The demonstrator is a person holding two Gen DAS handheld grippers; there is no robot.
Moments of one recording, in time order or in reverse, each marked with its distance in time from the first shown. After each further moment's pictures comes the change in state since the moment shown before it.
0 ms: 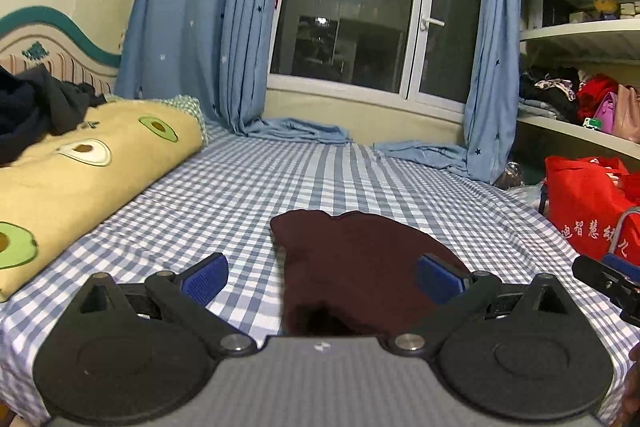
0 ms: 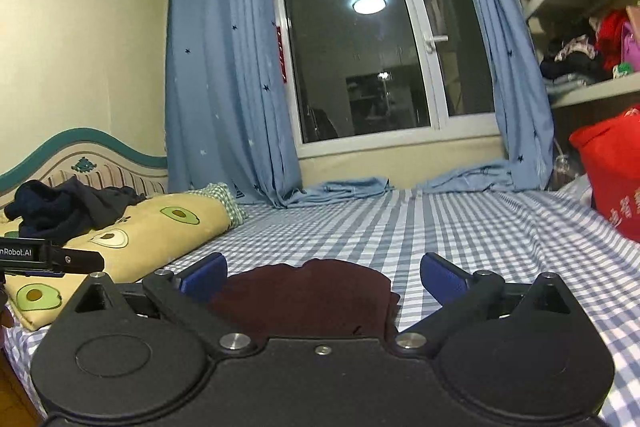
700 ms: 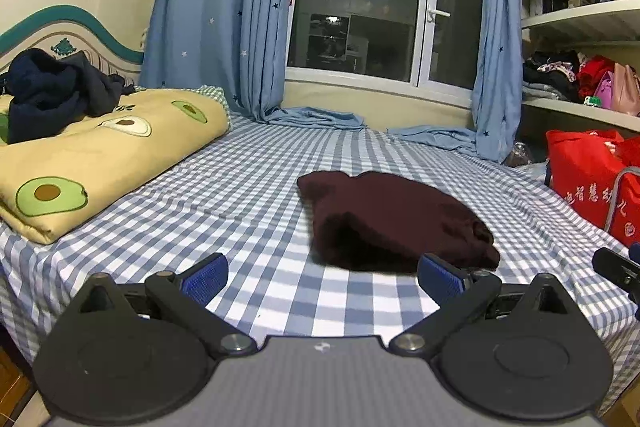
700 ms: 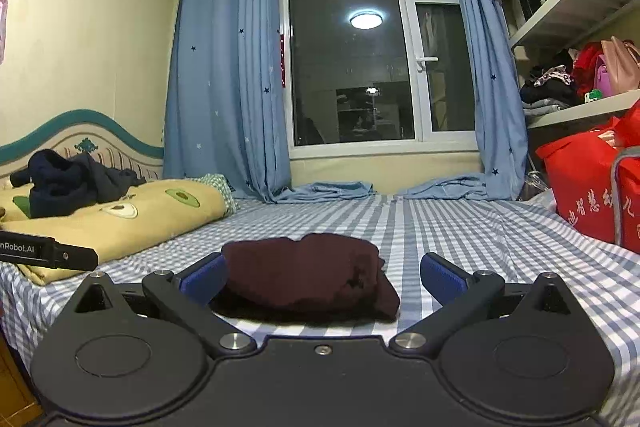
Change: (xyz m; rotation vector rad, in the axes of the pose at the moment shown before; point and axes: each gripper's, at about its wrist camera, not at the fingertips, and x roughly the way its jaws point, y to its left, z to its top) left arm -0.079 0.011 -0.078 0.016 0.018 0.055; right arm -0.107 0.045 -0.063 -0.062 -0.014 -0.073
